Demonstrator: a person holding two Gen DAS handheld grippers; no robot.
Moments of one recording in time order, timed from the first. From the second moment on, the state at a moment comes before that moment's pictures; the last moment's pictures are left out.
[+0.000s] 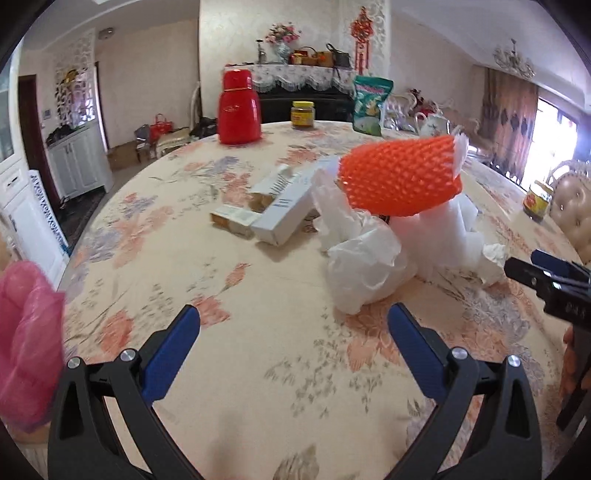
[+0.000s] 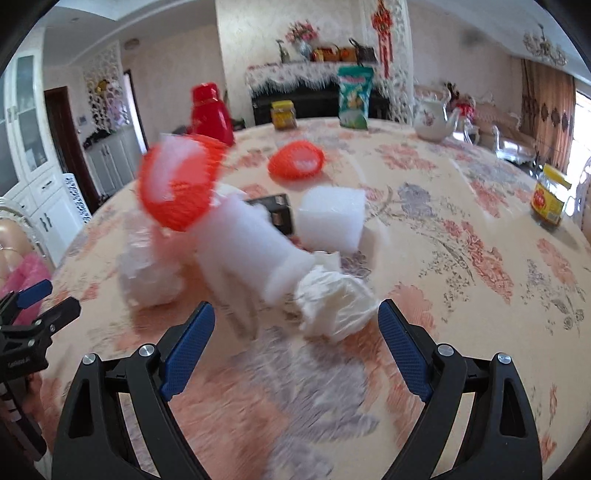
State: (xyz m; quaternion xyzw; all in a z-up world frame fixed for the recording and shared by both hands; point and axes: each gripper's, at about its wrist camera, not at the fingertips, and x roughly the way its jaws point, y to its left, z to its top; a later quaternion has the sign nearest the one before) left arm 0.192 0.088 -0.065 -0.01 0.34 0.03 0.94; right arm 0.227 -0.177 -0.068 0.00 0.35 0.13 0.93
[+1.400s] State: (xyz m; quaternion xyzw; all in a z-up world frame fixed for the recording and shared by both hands) left arm 0.183 0.068 -0.078 -0.02 0.35 -0.03 0.94; right arm 0.187 -0.177 -0.067 0.04 0.32 0.12 0.94
